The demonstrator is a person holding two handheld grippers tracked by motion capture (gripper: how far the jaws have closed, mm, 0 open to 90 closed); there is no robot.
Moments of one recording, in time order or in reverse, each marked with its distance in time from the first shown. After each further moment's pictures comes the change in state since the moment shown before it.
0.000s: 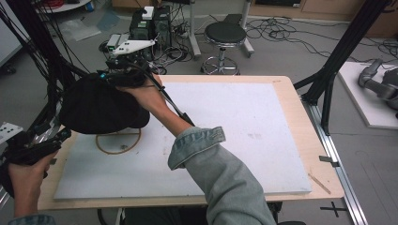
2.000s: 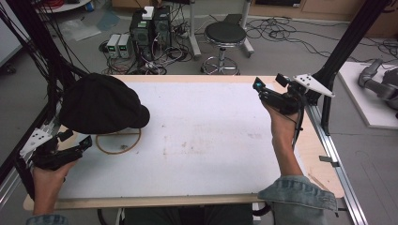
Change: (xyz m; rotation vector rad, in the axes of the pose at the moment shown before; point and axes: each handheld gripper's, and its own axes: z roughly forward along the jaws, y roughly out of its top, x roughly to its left) left arm -0.026 -0.035 0.023 0.058 -0.082 0.050; right arm -0.072 -0.129 -0.342 -0.232 -0.750 0.289
